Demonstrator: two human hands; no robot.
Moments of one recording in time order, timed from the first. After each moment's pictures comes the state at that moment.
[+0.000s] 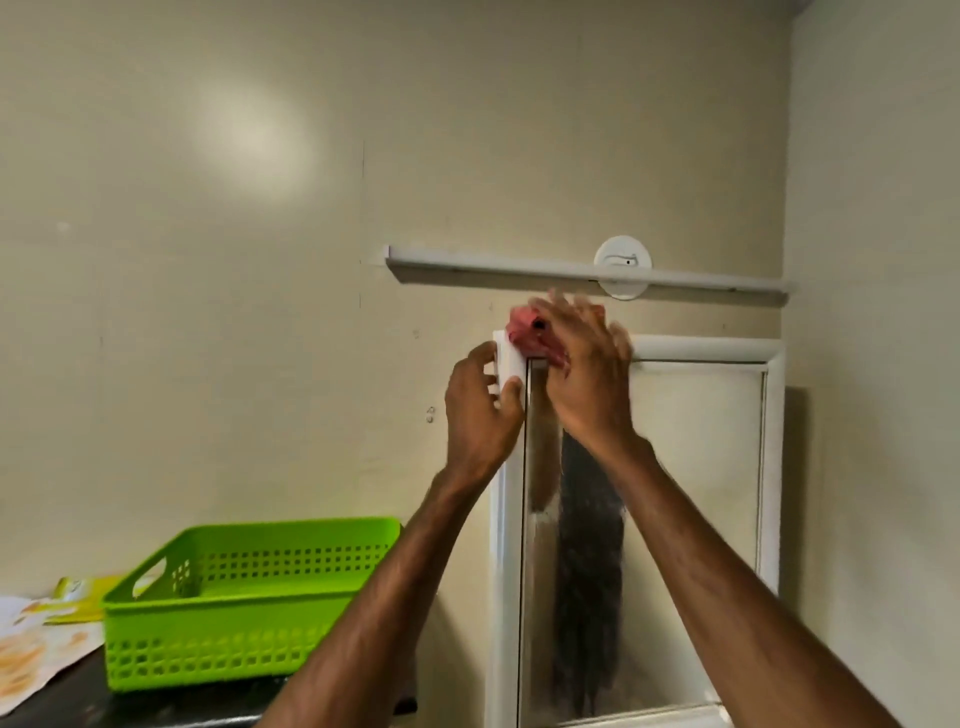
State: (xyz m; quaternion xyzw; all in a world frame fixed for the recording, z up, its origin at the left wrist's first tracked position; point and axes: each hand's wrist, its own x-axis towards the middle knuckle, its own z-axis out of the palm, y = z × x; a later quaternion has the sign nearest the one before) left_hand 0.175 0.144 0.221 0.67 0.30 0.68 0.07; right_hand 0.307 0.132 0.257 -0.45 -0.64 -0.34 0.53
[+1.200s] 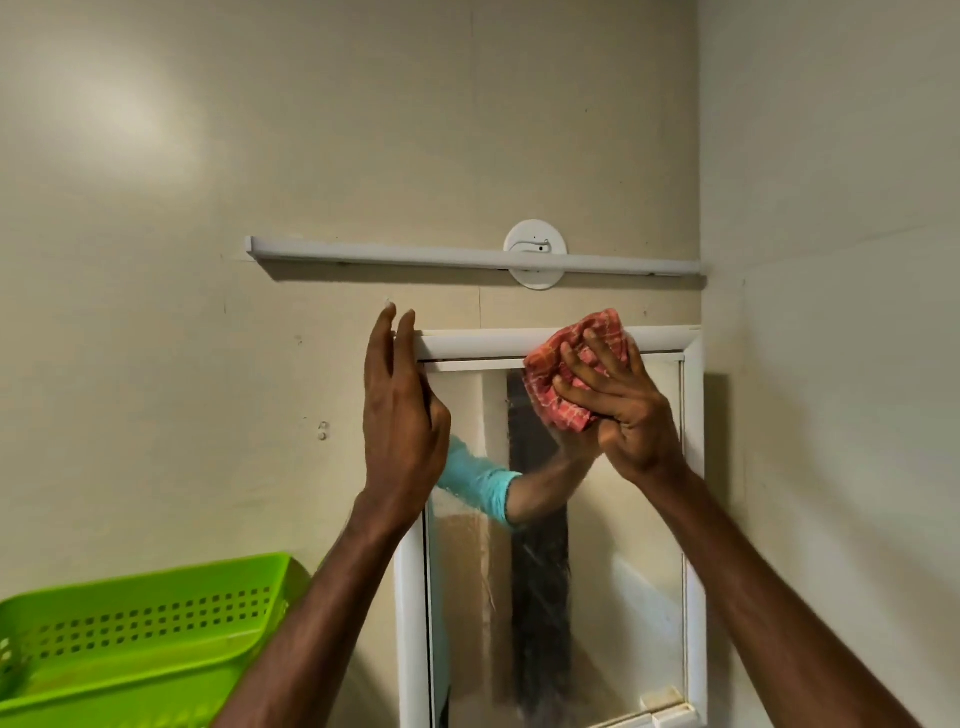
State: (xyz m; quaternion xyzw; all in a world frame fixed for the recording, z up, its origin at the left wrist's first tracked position) left_hand 0.222 0.155 0.223 0.66 0.30 0.68 -0.10; right_hand 0.492 0.153 0.207 -0.32 -0.70 -0.39 0.50
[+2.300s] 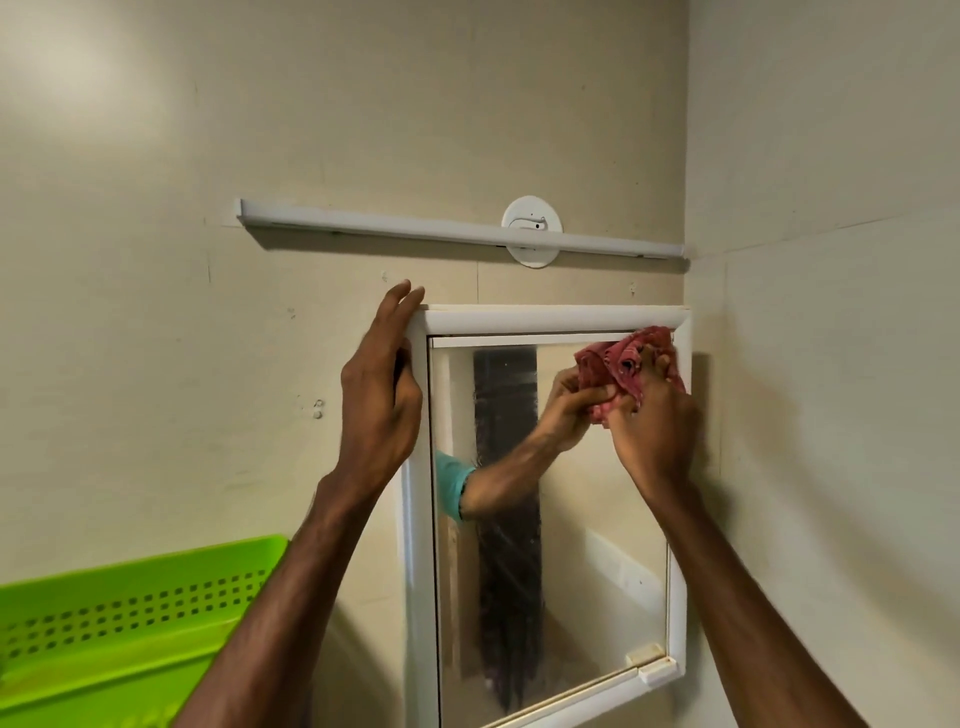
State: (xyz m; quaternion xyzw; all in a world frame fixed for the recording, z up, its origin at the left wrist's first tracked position) left_hand 0.182 0.168 0.226 0.71 0.17 0.68 -0.04; right_hand 0.455 0.124 0.188 -0.66 -0.41 -0.31 0.55
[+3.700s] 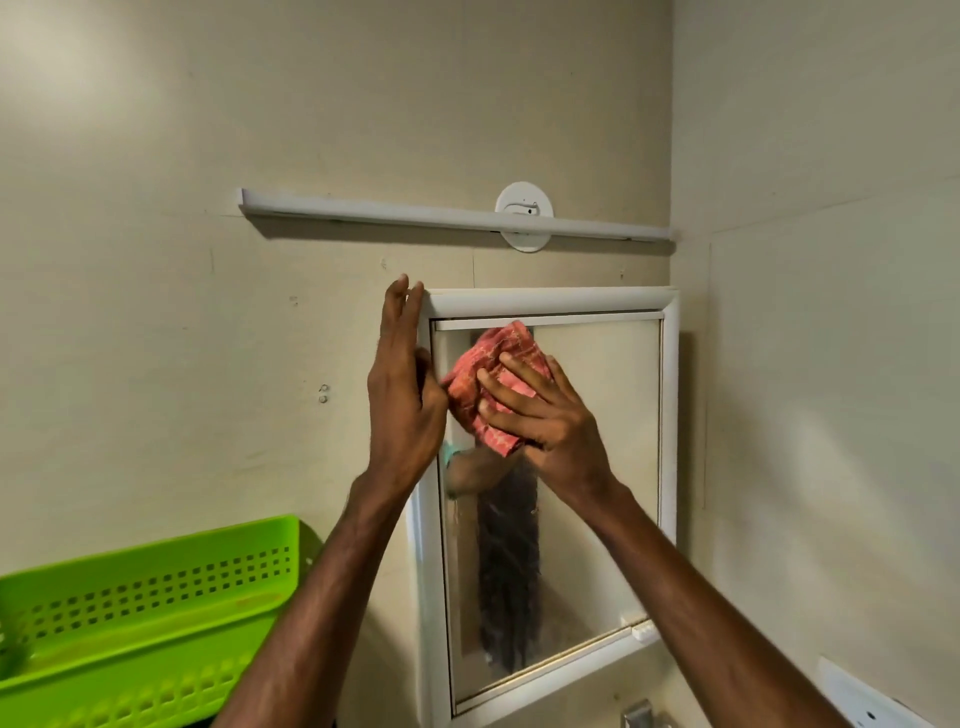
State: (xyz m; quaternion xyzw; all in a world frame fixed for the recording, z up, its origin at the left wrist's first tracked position) left_hand 0.196 0.159 0.208 0.71 0.18 0.69 -0.02; right_hand 0.394 0.139 0.151 -0.37 -0.71 -0.42 0.43
